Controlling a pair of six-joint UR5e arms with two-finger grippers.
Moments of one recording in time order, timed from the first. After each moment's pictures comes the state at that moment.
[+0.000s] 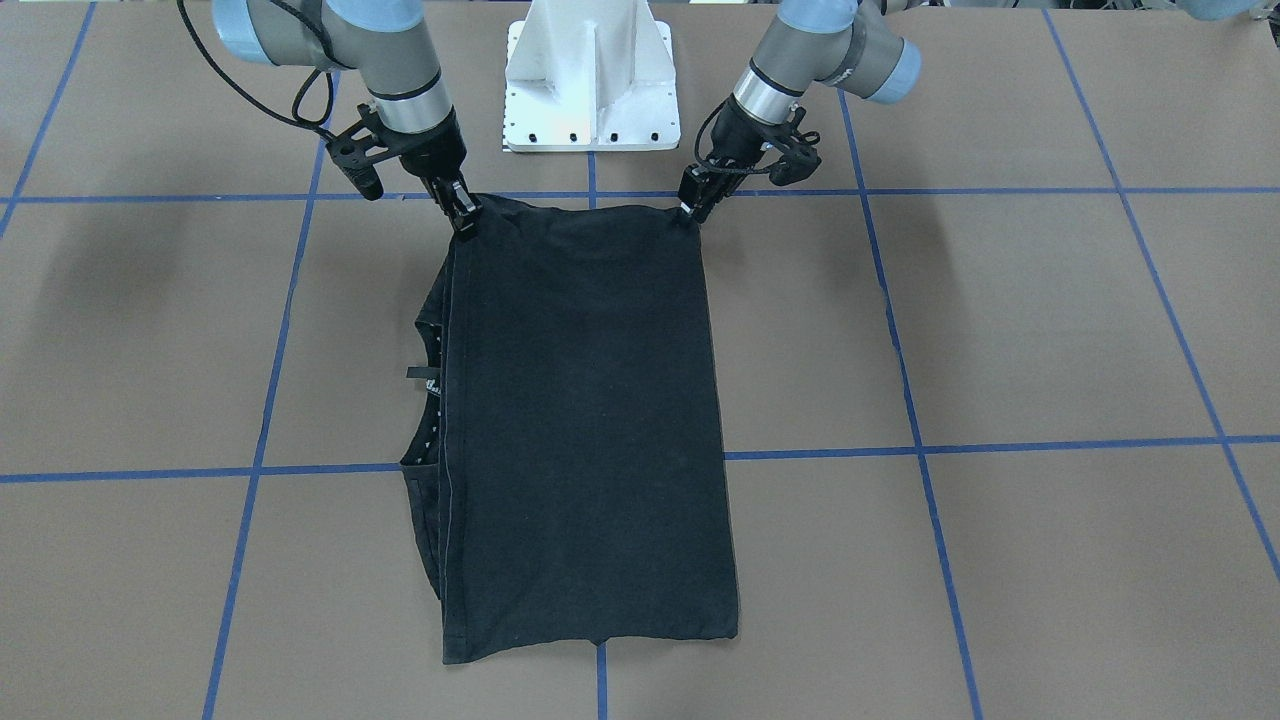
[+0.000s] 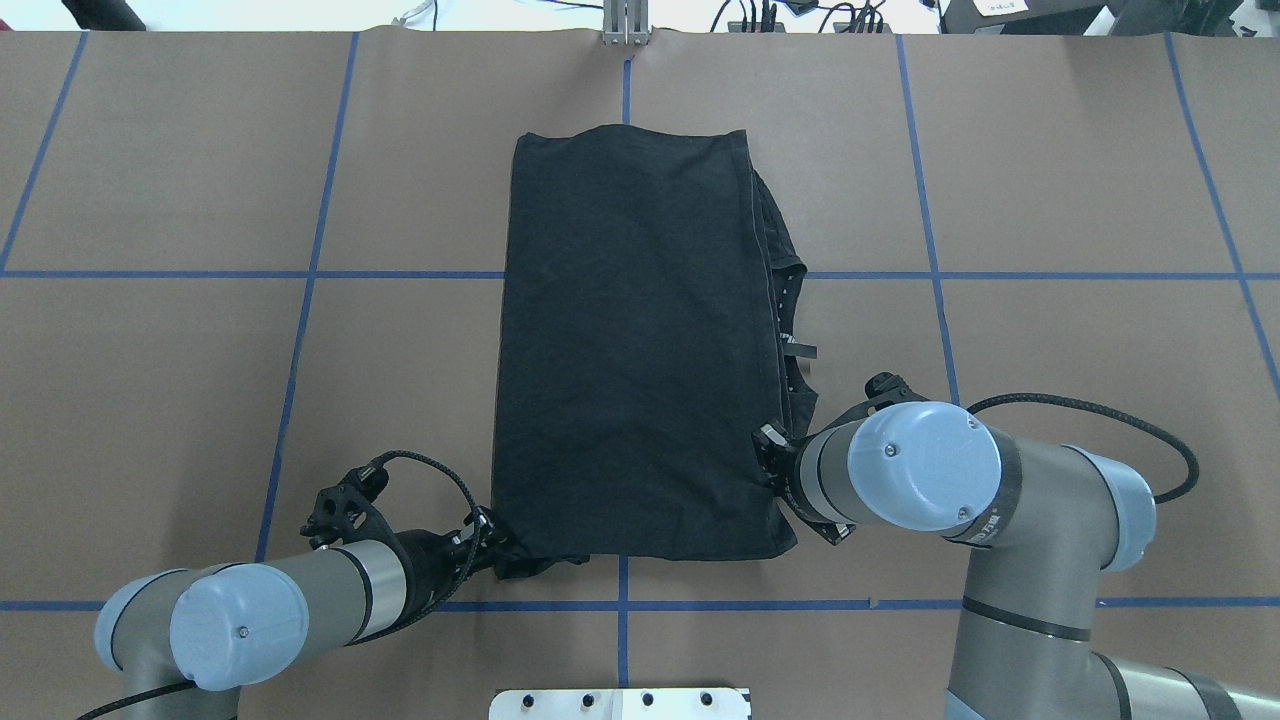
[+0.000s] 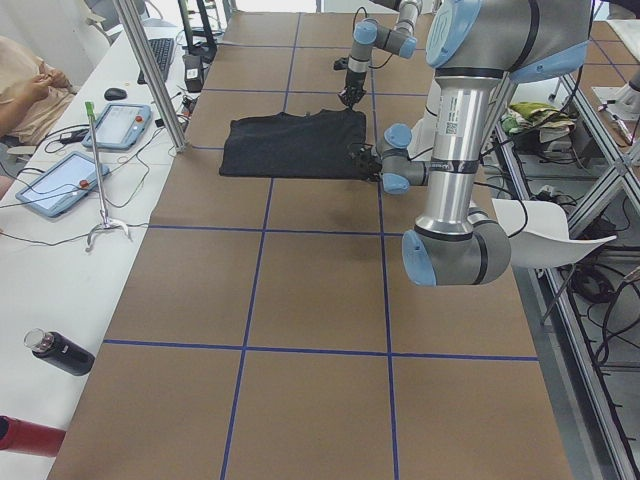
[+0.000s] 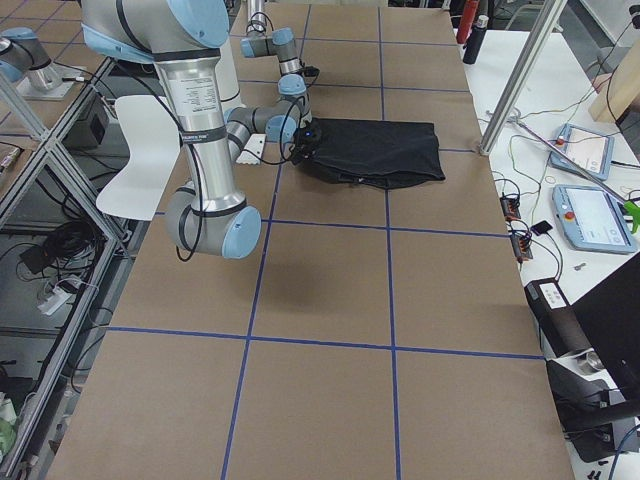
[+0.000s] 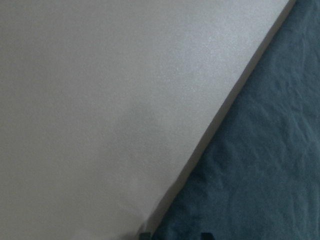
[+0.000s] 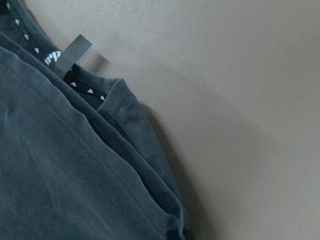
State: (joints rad) left arm -0.15 -1.77 -1.86 -2.32 -1.44 -2.14; right arm 0.34 -1.26 2.01 -1.46 1.68 2.29
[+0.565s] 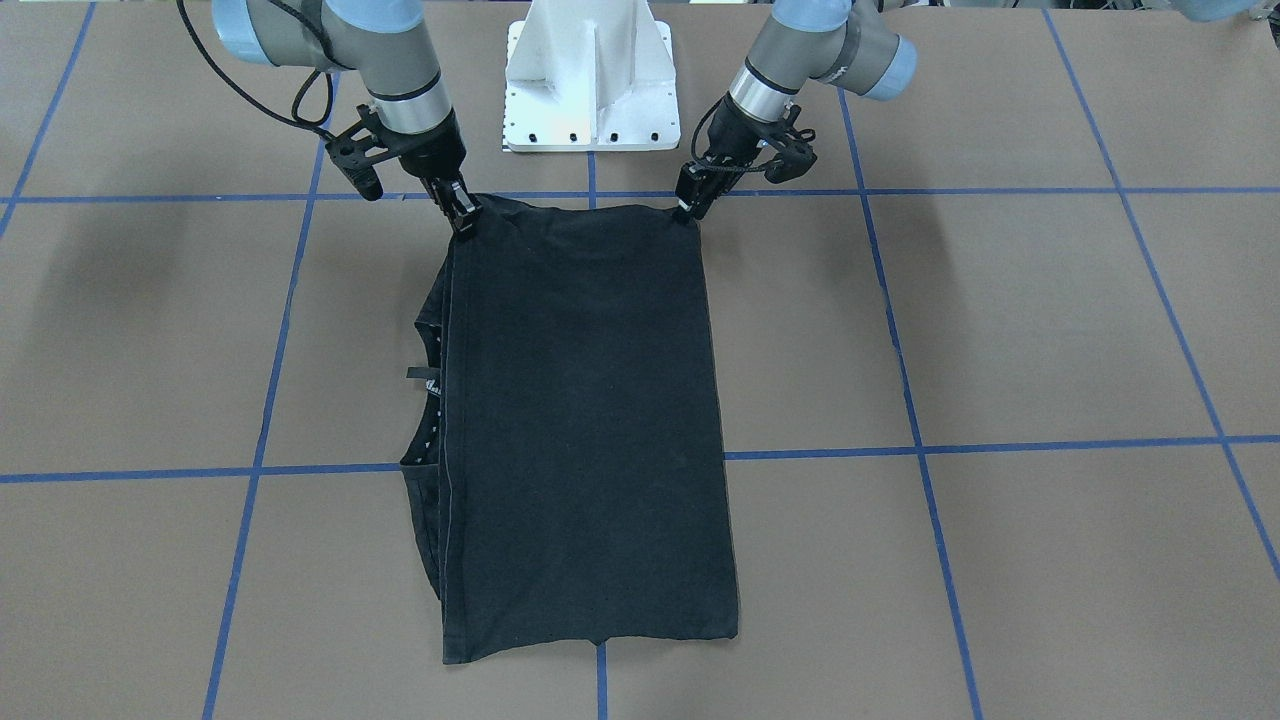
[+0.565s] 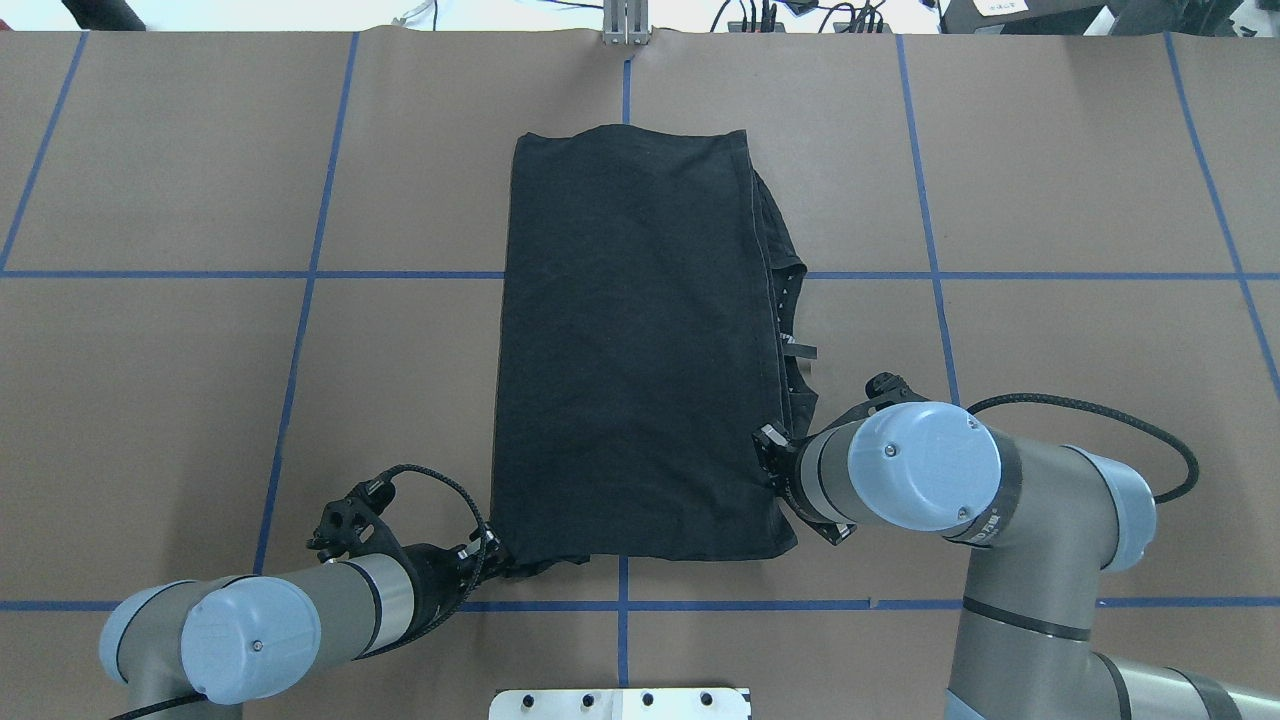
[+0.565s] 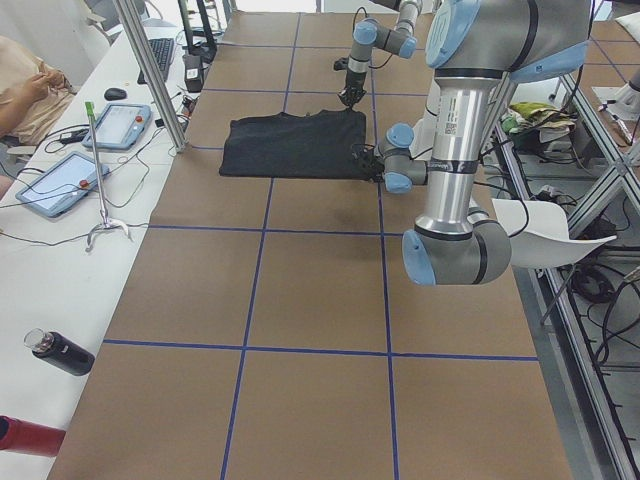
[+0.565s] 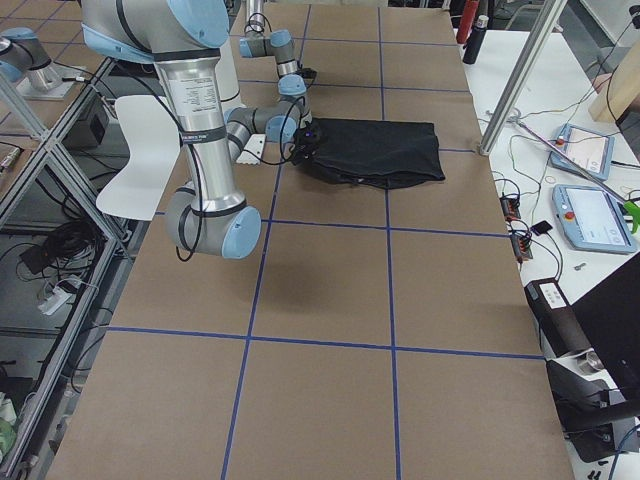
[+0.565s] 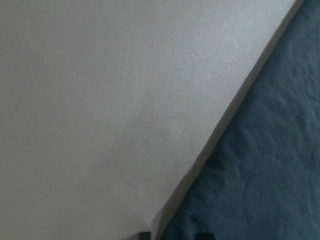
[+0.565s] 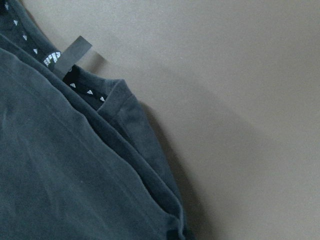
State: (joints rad) left arm -0.14 -1.78 -1.86 -2.28 -1.44 -2.15; right arm 0.34 -1.26 2.01 -1.46 1.68 2.29
